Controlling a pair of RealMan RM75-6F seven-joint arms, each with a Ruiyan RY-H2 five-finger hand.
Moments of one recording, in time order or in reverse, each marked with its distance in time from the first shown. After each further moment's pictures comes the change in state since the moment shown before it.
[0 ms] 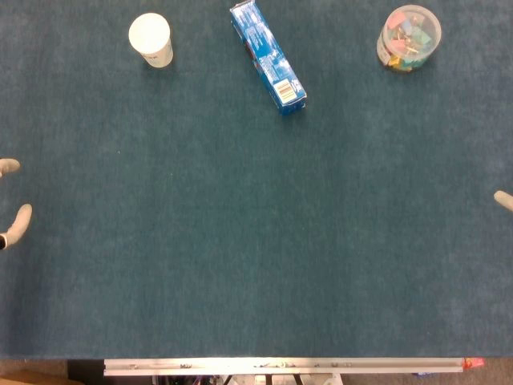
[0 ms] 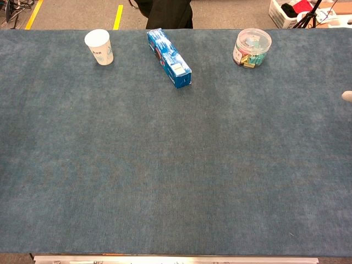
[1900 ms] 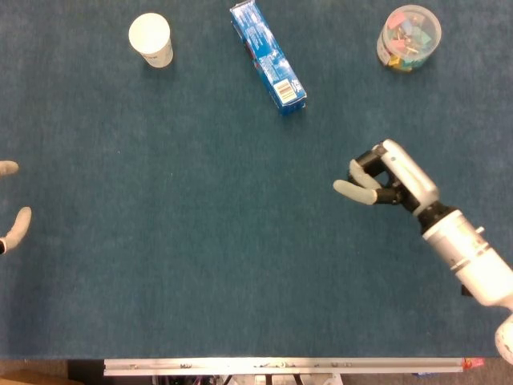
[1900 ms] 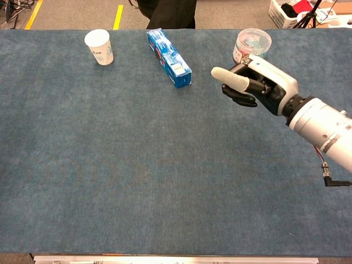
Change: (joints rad) left arm 0.023 0.028 0.004 -0.080 0.017 0.037 0.009; right arm 0.346 -0.323 0.103 -0.062 0.124 -0.461 0.842
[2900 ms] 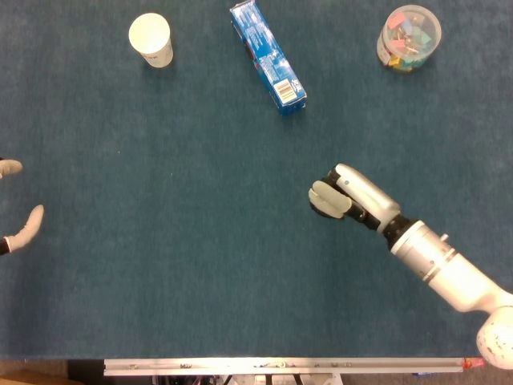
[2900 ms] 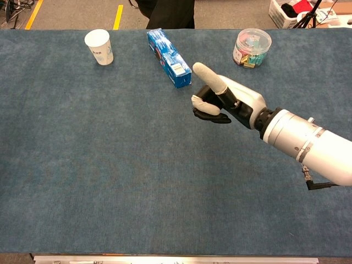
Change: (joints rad) left arm -0.008 0.003 -0.003 0.003 0.006 -0.014 -0.013; right arm 0.075 -0.054 -0.028 -0.024 0.007 -0.074 -0.128
